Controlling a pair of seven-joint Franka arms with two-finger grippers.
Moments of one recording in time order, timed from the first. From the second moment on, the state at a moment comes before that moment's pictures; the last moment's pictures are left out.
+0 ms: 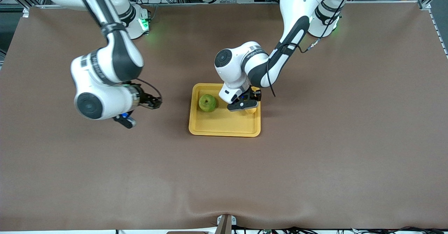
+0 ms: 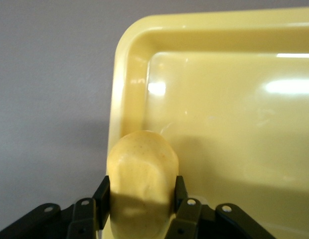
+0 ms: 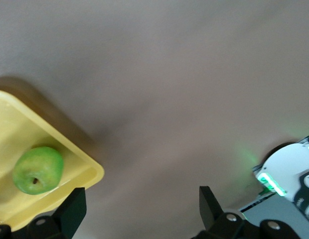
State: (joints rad) left arm -0.65 0.66 -0.21 -1.64 0.53 2.08 -1.17; right arm 0.32 0.41 -0.05 -1.56 0.25 1.49 0.83
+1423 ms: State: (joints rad) left arm -0.57 0.55 -0.20 -1.53 0.37 1.94 -1.12; right arm -0.03 0.37 -0.01 -1.29 0.09 1.29 -0.03
